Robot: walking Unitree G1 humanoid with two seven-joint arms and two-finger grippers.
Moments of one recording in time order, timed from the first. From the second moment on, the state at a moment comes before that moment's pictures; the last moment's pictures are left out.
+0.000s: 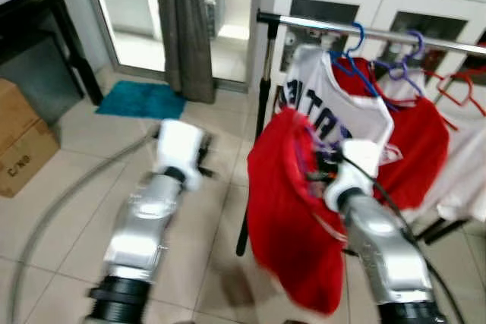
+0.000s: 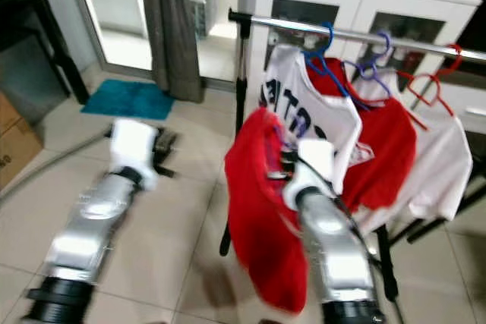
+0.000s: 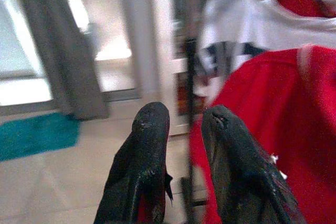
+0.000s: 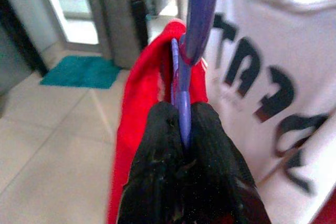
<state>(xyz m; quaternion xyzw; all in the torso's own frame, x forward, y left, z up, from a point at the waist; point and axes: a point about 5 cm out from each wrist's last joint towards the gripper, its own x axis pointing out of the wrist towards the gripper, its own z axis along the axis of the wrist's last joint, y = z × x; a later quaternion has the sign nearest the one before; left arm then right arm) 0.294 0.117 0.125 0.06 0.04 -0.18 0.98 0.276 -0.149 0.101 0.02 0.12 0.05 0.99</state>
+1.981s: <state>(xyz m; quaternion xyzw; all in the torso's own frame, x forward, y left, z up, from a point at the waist) 0.279 0.093 0.141 0.12 -0.01 -0.35 0.93 0.304 -0.167 0.149 0.02 0.05 0.01 1.00</state>
